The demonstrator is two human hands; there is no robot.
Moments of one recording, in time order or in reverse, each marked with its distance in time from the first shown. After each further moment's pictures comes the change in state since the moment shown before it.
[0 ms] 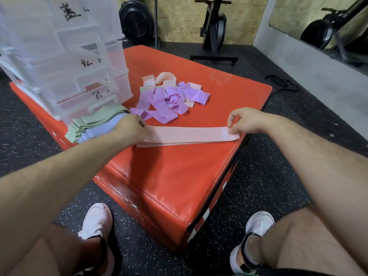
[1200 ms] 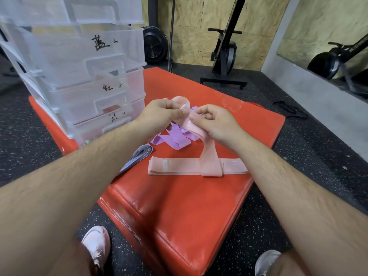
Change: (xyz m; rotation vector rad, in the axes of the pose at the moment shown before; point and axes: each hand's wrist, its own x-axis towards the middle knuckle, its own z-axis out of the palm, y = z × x) left_hand 0.044 0.063 -0.050 -0.809 -0.133 0.143; right_hand 0.021 -0.134 0.023 0.677 0.205 -0.417
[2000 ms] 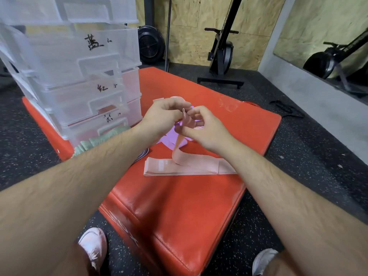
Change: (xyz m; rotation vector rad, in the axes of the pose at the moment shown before) left_hand 0.000 0.001 0.023 -0.132 0.000 0.098; right_hand -0.014 0.000 0.015 -0.075 -0.014 0.006
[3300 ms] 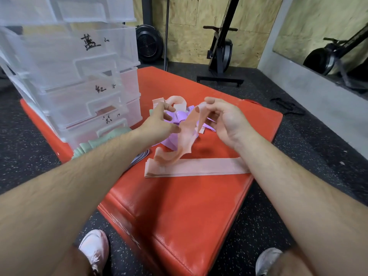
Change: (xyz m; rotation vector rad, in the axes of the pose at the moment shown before) left_hand 0.004 -0.022 -0.017 0.304 -0.024 -0.181; right_hand 0.022 -0.004 -0.029 0.751 0.179 0.196
